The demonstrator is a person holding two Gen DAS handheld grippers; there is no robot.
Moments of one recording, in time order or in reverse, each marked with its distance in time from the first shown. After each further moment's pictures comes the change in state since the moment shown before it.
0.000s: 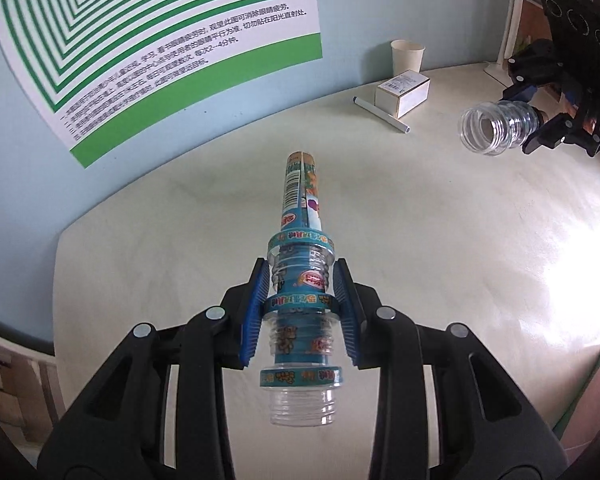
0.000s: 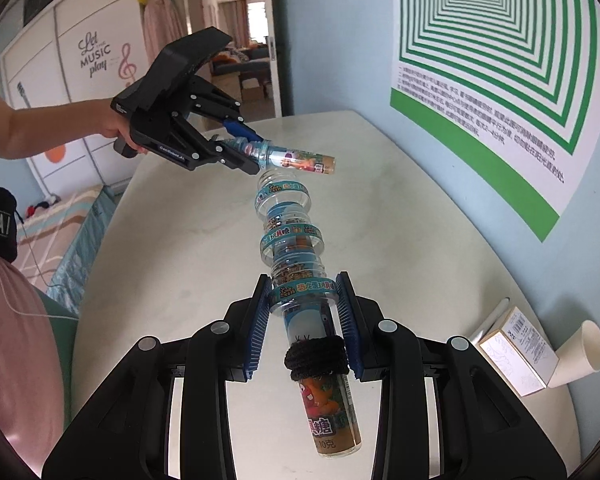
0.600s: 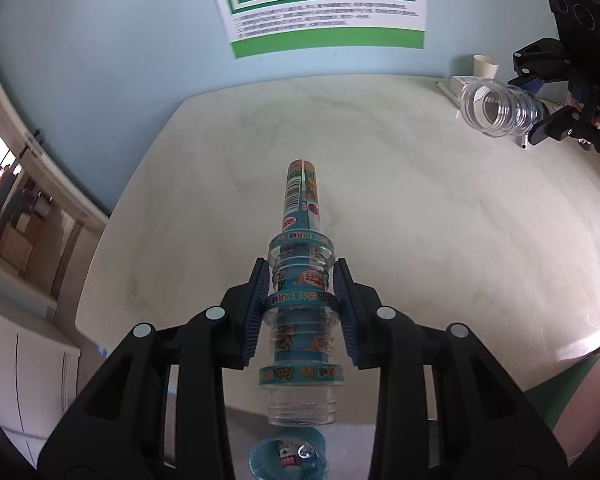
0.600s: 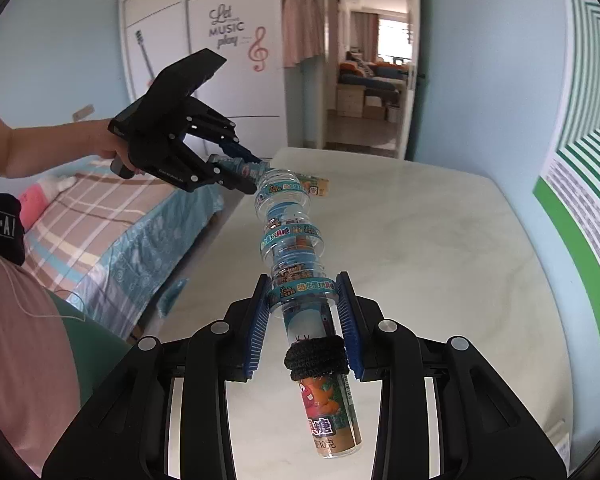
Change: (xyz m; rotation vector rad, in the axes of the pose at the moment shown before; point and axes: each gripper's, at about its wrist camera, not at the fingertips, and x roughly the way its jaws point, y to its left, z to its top) left arm -0.153 -0.046 -0.181 -0.443 0.048 0.302; right arm 0.025 0.129 0.052 -0.335 -0.045 0.345
